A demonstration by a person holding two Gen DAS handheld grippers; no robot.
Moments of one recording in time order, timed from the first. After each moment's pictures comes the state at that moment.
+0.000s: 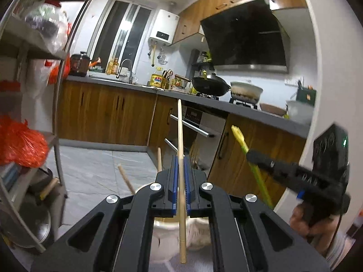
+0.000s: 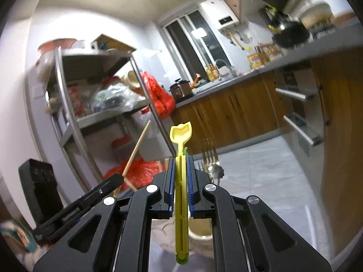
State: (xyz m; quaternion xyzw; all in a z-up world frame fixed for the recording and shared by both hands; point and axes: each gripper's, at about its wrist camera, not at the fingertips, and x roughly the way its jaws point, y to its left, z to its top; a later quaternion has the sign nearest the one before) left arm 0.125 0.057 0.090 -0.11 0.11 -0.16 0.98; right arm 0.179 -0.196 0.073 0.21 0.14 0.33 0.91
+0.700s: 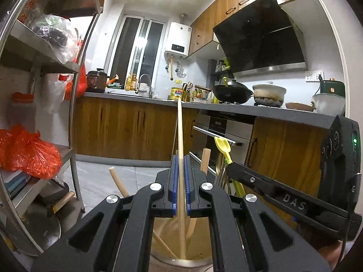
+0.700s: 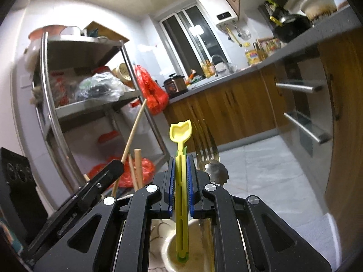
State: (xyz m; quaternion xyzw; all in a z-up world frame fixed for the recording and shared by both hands) left arm 0.161 0.035 0.052 -0.06 0.07 -0.08 0.99; right arm 0.221 -0.149 0.038 0.16 0.13 0.30 0.93
